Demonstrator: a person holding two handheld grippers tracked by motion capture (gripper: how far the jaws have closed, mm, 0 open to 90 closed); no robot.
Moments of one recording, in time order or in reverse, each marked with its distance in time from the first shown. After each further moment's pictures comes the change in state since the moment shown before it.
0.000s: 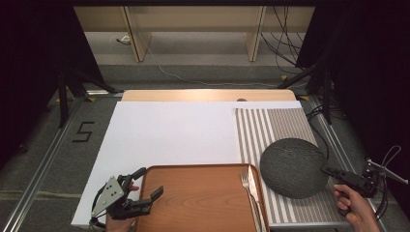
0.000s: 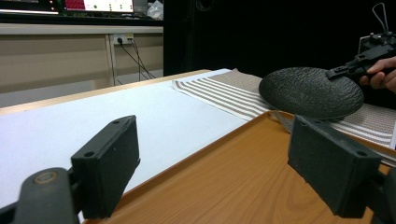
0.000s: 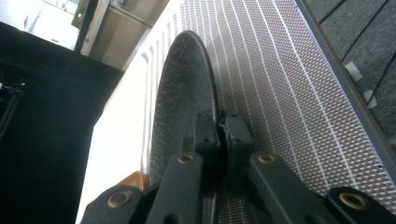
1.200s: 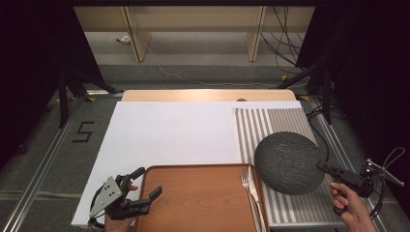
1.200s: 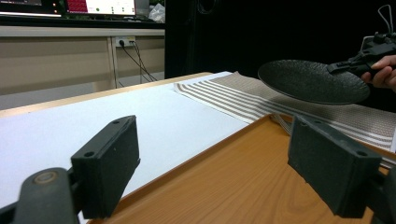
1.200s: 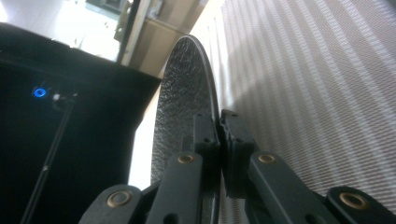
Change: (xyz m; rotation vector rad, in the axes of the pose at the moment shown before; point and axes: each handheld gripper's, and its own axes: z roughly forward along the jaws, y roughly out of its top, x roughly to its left) left arm 0.001 0.001 -0.003 -0.011 0.005 -0.001; right arm 0.014 -0.009 0.003 -0.028 0.152 0.069
